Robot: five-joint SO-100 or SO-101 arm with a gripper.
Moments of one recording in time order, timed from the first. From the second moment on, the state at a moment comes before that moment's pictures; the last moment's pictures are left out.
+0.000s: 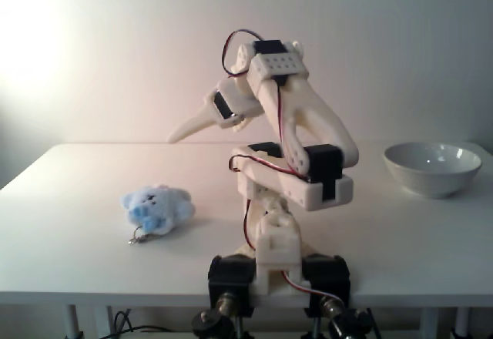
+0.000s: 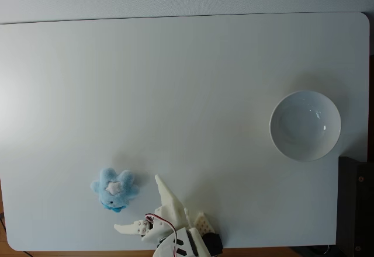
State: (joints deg) arm -27.1 178.5 145.8 72.2 106.7
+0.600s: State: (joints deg) arm -33.3 165.0 122.8 70.8 106.7
